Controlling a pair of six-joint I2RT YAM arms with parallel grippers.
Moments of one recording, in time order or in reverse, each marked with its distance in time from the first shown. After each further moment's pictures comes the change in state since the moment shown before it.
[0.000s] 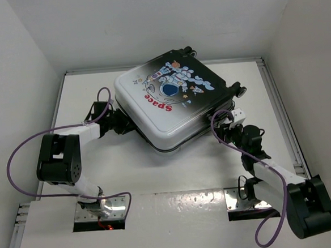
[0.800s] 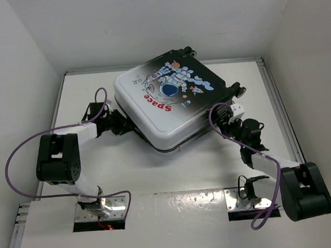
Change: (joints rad) left arm 0.042 0.006 -0.003 -0.012 0.066 0.027; right arm -0.039 0.172 0.074 0.087 -0.063 -0.007
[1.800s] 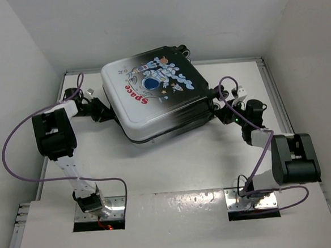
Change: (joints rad) left arm 0.312 0.370 0.493 -0.419 0.243 0.358; right arm -0.172 0.290 0.259 -0.033 -0.290 0.151
